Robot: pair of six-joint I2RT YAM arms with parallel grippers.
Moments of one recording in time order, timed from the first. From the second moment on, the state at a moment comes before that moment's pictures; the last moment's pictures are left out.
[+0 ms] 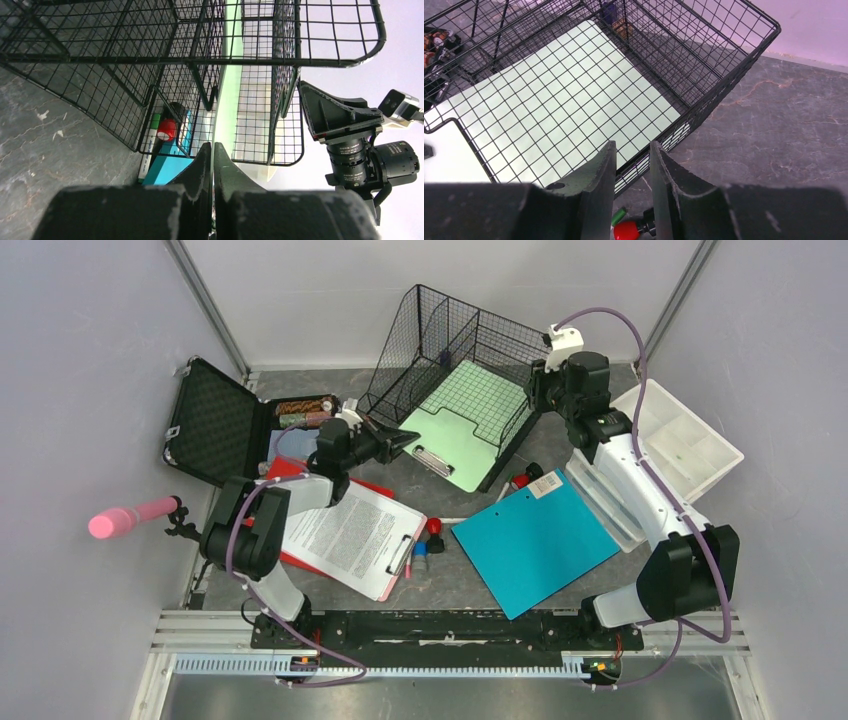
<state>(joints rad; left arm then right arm) -0.30 1.67 0.76 0.73 0.51 -1.35 0.25 1.44 1.27 -0.17 -0.06 0.02</state>
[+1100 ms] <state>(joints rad) -0.31 1.63 0.69 0.80 0.51 -1.30 0.24 1.42 1.21 -0.11 -0.05 -0.01</state>
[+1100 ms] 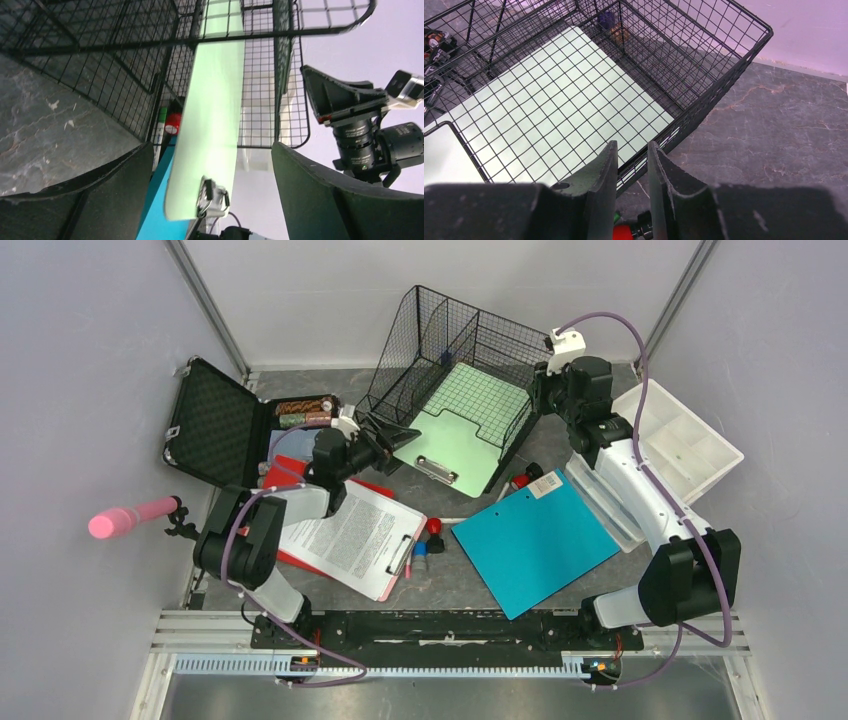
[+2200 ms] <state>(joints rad) -0.42 1.76 0.70 0.97 0.61 -1.38 0.23 1.42 1.19 -0.04 -0.04 -0.05</state>
